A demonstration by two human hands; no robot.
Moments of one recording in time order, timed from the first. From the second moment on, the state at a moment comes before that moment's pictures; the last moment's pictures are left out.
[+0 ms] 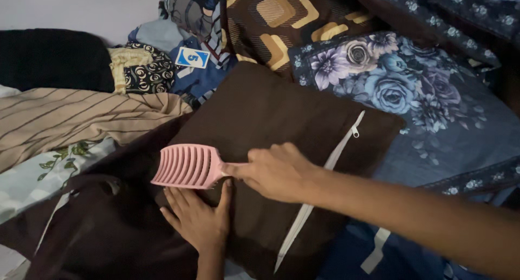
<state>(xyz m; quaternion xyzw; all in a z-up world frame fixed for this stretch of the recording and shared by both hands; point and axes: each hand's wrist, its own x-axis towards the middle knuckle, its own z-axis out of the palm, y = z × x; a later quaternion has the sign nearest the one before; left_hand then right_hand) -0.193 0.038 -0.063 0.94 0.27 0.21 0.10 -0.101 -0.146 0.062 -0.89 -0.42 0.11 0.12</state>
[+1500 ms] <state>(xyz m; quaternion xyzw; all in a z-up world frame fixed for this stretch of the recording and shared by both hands) -0.112 0.010 -0.014 0.97 0.12 0.16 0.12 -0.032 -0.203 0.048 -0.94 -0.30 -0.01 0.13</state>
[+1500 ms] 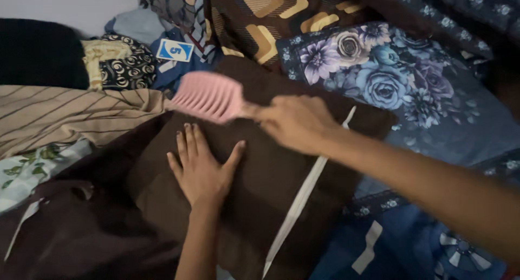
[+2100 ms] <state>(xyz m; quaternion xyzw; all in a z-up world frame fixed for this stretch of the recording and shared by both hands) -0.119 0.014 -0.020 0.98 0.14 0.11 0.09 0.007 -0.241 0.049 -0.97 -0.20 -0.04 0.09</state>
